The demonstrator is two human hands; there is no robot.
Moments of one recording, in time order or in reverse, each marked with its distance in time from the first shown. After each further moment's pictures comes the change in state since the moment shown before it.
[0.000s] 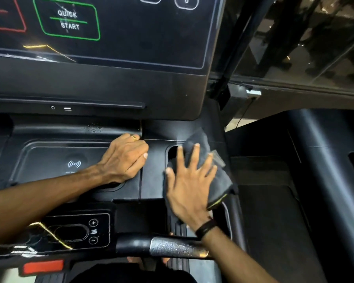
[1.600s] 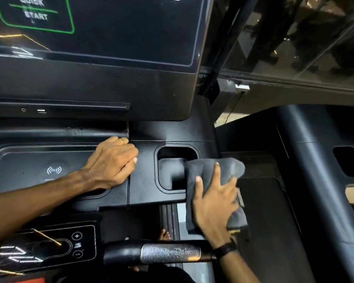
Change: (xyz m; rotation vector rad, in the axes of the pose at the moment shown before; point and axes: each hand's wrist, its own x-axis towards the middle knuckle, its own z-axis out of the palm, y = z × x) left_hand -0.008 -0.008 0.016 -0.030 -0.066 -0.027; right_hand -0.019 0.079 0.018 0.288 0.077 0.470
